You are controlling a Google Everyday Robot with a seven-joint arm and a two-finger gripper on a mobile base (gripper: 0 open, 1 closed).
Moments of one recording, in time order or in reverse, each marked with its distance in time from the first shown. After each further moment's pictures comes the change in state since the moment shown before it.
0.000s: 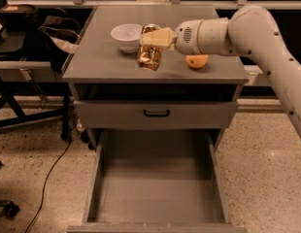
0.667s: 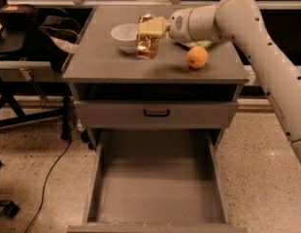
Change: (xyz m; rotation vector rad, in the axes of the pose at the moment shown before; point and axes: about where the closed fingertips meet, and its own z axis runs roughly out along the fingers) arm -0.036 -0.024 0.032 0.054 -0.004 -0.023
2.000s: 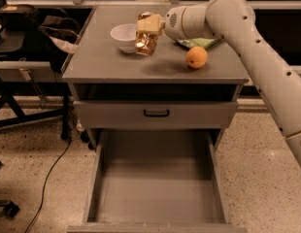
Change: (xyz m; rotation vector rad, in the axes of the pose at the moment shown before) arm -0.012 -0.014 0.016 0.080 -0.025 0.012
